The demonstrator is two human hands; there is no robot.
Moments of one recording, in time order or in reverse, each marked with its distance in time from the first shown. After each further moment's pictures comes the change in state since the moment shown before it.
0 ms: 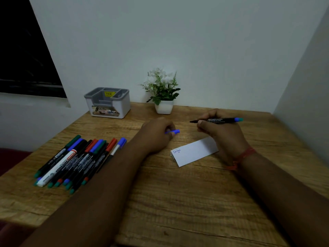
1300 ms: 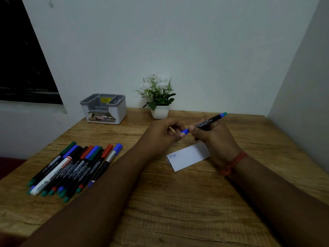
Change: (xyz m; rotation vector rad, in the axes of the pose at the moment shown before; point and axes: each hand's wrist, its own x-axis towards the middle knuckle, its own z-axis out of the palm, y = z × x) left_hand -0.012 0.030 -0.002 -0.512 0.114 0.124; right_hand -0.002 0.003 0.003 0.015 -0.098 -0.032
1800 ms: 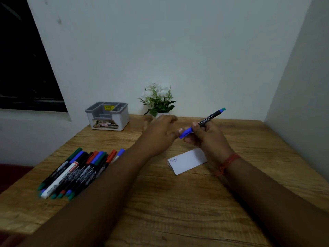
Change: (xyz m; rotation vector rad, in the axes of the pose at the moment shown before) left_hand 0.009 0.006 -0.015 0.406 0.037 -0.006; right_hand 0.006 -0.006 0.015 0.159 0.014 0.045
